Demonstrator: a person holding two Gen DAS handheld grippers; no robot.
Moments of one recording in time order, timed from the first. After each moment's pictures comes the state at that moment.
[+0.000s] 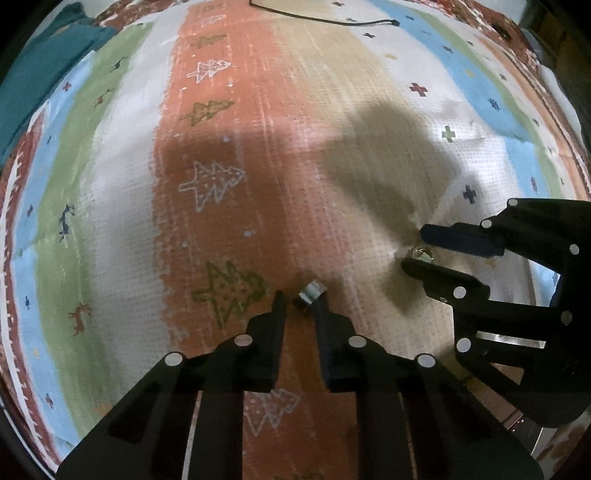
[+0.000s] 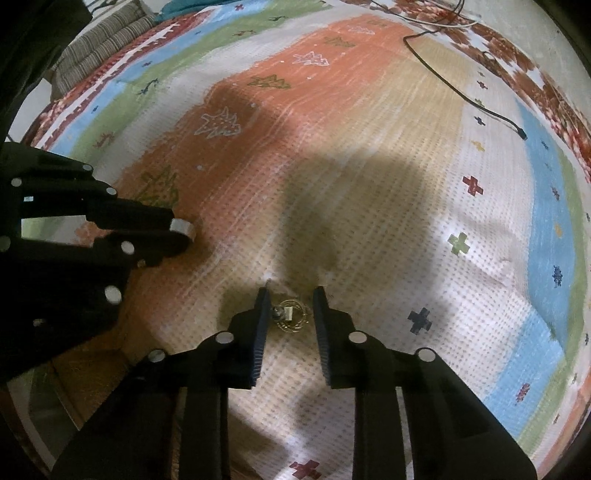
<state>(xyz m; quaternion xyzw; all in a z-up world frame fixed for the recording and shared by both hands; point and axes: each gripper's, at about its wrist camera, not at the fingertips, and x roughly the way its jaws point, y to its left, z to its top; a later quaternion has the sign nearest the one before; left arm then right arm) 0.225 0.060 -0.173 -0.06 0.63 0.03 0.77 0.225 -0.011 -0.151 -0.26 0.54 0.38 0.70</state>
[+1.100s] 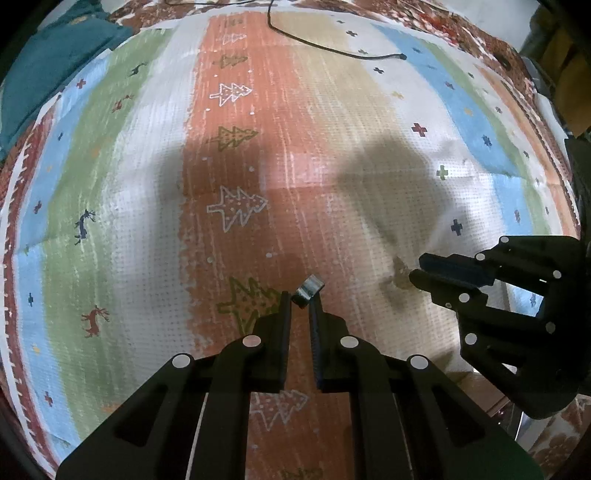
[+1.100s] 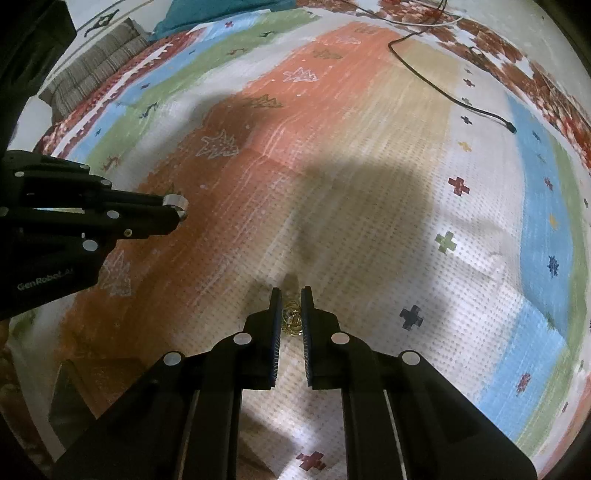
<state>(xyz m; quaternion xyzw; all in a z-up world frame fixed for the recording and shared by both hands) 0.213 0.088 -0.148 -0.10 0.61 0.04 0.79 0.230 -0.019 -0.136 -0.22 0.55 0.38 0.71</state>
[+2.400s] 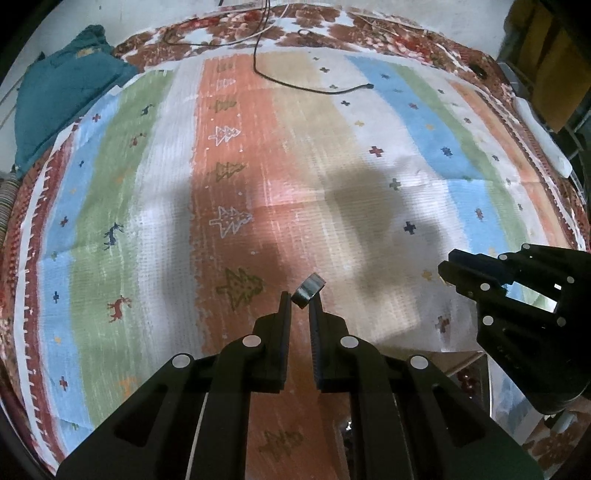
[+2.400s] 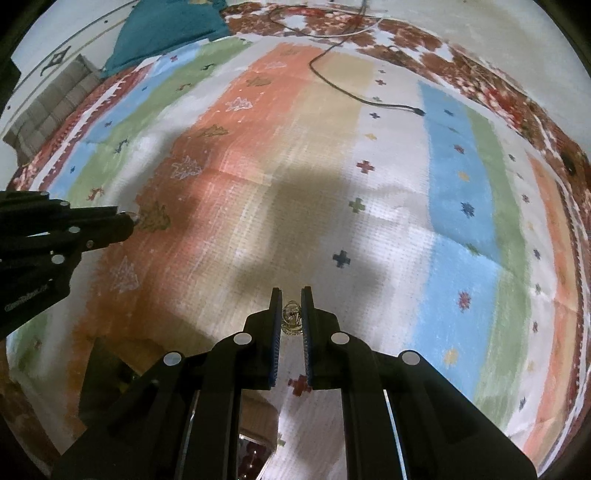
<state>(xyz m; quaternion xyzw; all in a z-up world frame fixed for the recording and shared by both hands) 0.182 0.059 -0.093 -0.08 0.56 0.04 0.82 0.198 -0.061 -0.080 -0.19 0.53 0.26 0.78</state>
